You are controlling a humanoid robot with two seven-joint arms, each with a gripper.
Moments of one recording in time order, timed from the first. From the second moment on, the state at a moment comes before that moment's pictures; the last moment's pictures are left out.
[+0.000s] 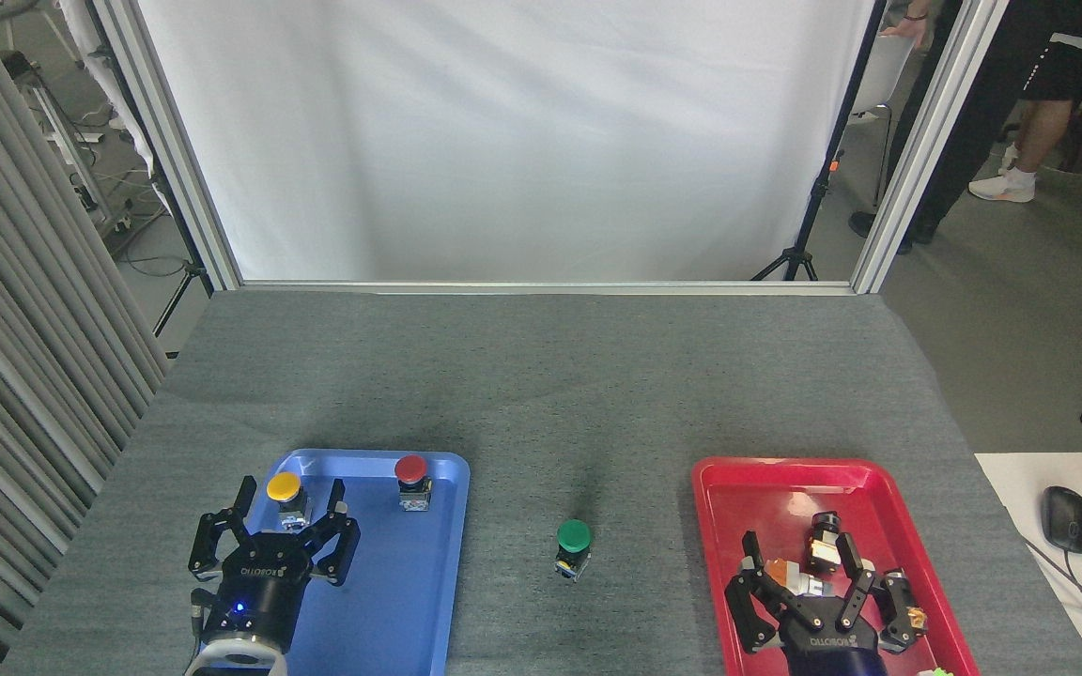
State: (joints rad) left arm -0.08 0.15 -0.10 -1.40 -1.38 0.07 0.25; right arm 0.20 0.11 -0.08 -1.75 1.51 -0.12 -0.06
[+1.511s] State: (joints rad) left arm -0.08 0.17 -0.02 -1.42 -1.34 -0.01 0.24; right arm 0.20 0.11 -0.08 -1.75 1.51 -0.12 -0.06
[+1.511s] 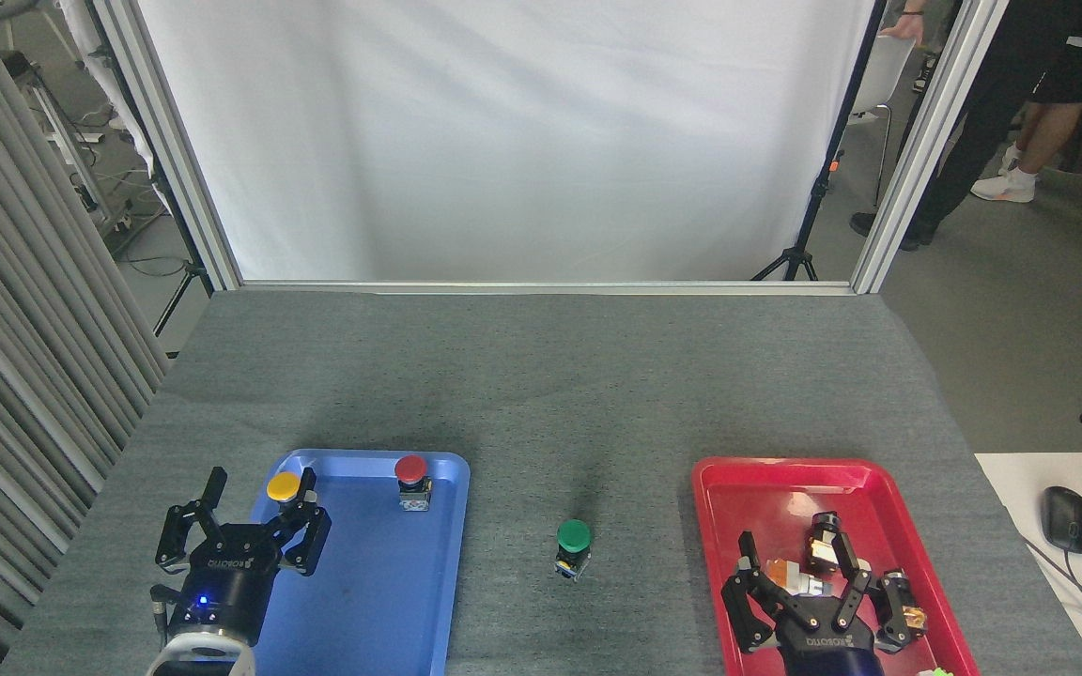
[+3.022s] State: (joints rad) left arm -0.03 0.17 -0.02 -1.49 -1.33 -0.05 0.24; right arm 0.03 0.20 0.17 -1.48 1.55 0.01 -0.06
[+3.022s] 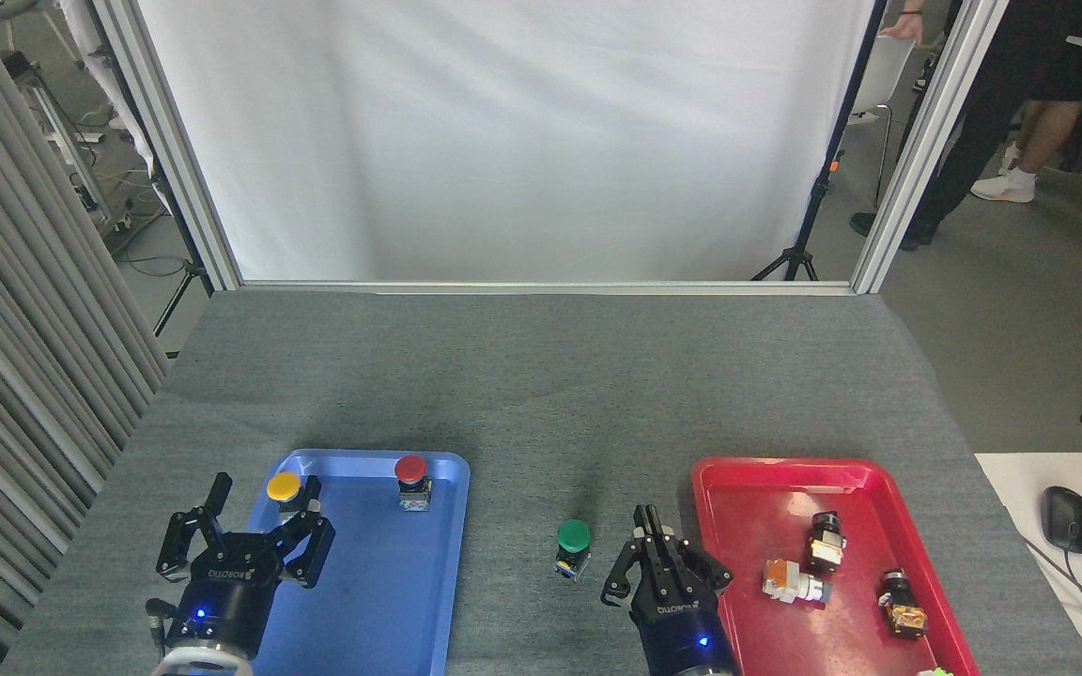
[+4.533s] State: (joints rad) left arm -0.05 0.17 0.03 -1.46 -1.32 -0.04 0.24; right arm -0.11 0.25 0.28 -1.12 1.60 0.08 -0.09
